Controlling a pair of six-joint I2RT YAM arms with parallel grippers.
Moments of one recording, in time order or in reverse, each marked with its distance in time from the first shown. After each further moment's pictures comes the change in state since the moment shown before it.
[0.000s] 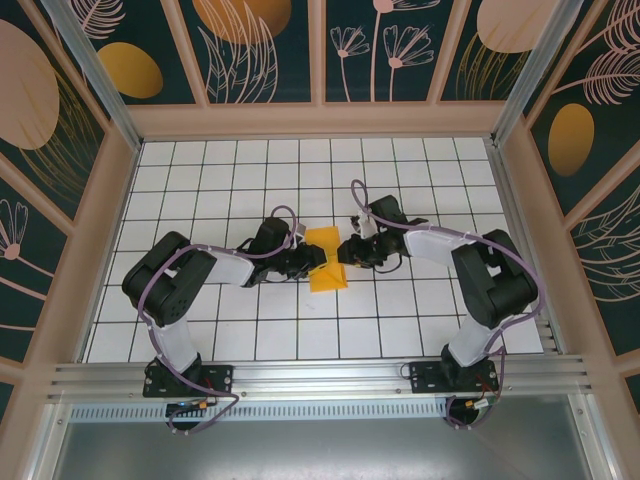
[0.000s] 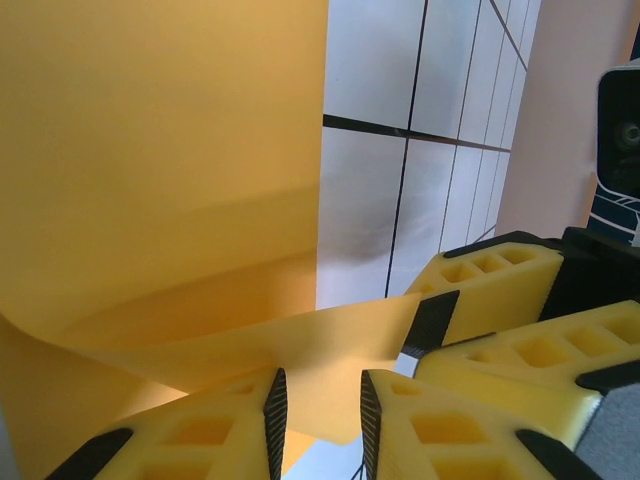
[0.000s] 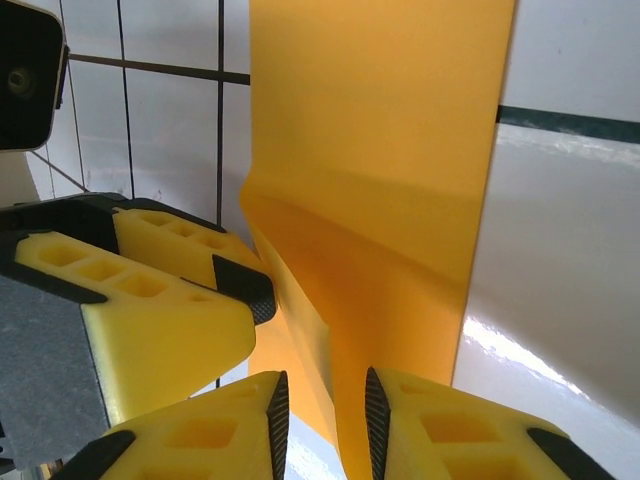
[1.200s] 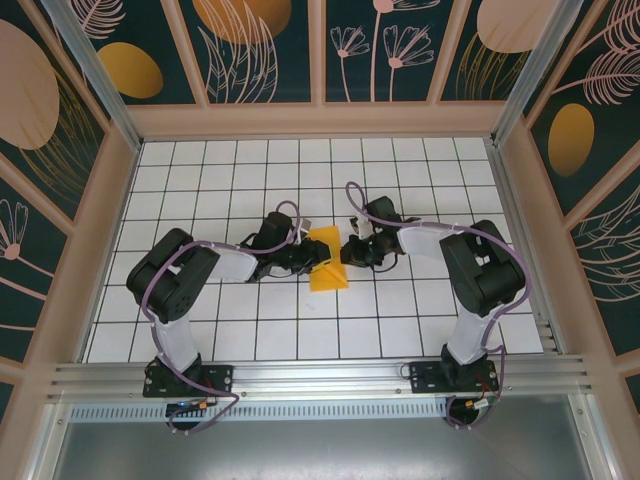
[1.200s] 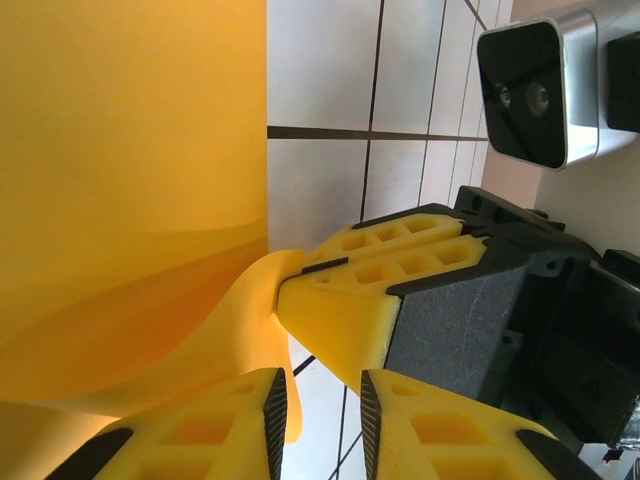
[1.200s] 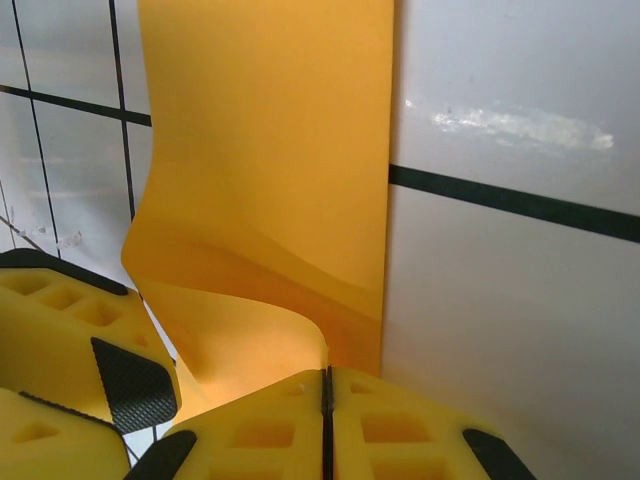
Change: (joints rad) left arm 0.000 0.032 0.059 -0.007 0.047 0.004; right arm 0.002 0.093 0.029 0.025 0.077 -0.003
